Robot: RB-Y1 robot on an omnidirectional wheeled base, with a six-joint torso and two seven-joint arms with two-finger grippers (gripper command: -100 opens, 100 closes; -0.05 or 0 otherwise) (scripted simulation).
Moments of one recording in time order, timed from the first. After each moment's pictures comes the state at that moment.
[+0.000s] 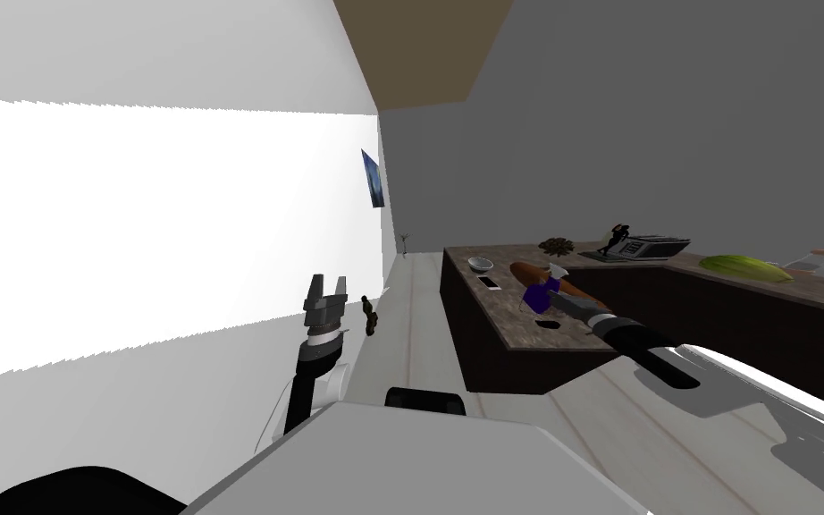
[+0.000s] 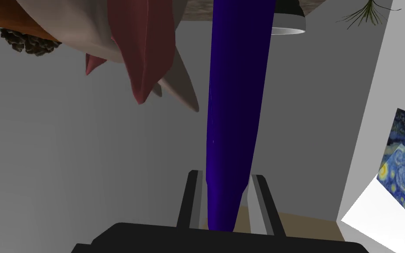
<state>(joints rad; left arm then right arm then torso) 0.51 -0.04 0.05 -2.27 -0.12 -0.65 0.17 0.30 -1.03 -0.18 -1.53 0.36 -0.11 0.14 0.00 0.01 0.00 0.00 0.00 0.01</state>
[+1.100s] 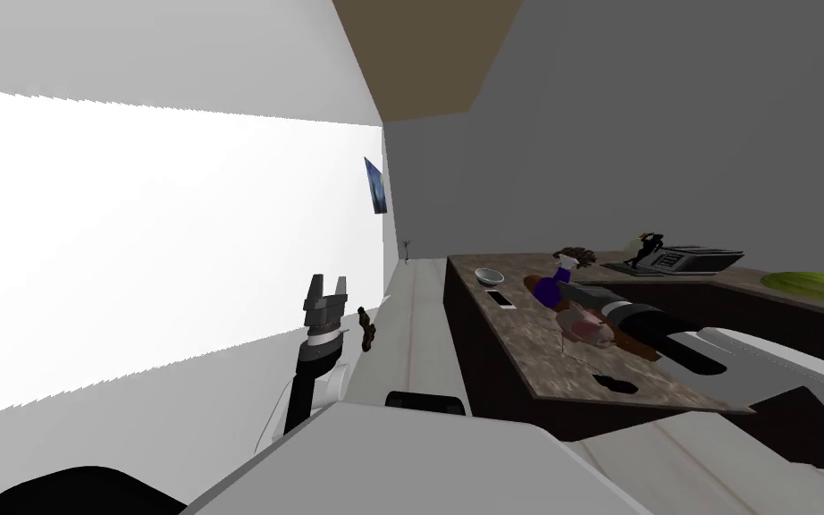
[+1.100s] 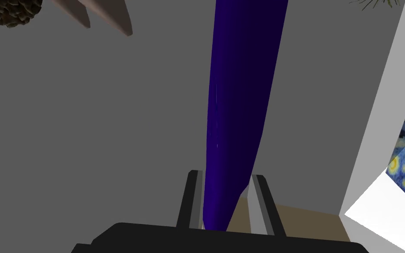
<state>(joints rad) 0.51 -0.04 0.05 -2.27 -0.12 -0.65 0.17 0.32 -1.20 -0.19 -1.55 0.30 -0.05 0.05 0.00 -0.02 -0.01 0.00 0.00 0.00</state>
